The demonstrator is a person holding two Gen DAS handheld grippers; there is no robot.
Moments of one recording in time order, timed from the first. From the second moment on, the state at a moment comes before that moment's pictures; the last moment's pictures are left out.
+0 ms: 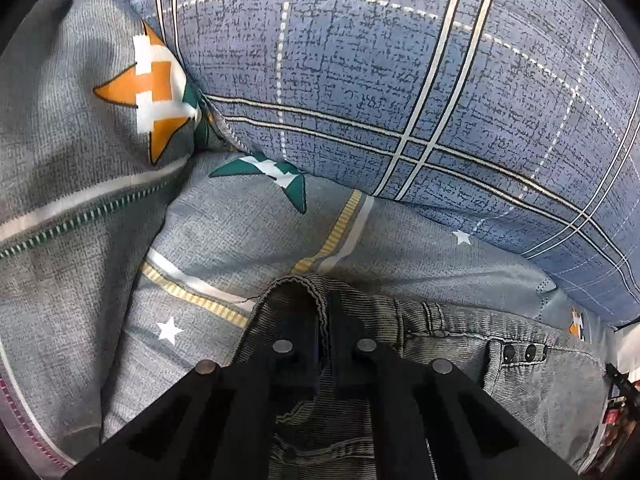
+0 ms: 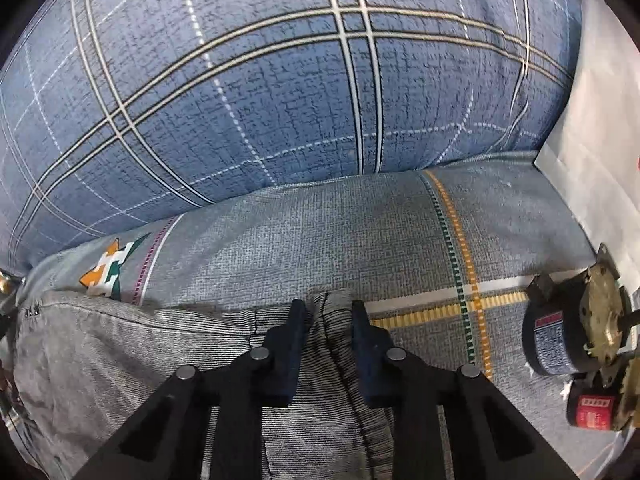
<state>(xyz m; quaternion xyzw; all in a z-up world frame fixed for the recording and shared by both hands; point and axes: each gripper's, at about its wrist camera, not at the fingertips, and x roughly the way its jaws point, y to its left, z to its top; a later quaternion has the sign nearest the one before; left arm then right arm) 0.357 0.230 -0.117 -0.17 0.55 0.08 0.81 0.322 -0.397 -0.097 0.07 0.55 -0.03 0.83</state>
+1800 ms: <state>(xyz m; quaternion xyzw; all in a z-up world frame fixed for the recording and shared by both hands) 0.062 0.158 -0.032 -0.02 0.47 0.09 0.88 0.026 -0.362 -0.037 0.13 0.47 -0.01 0.87</state>
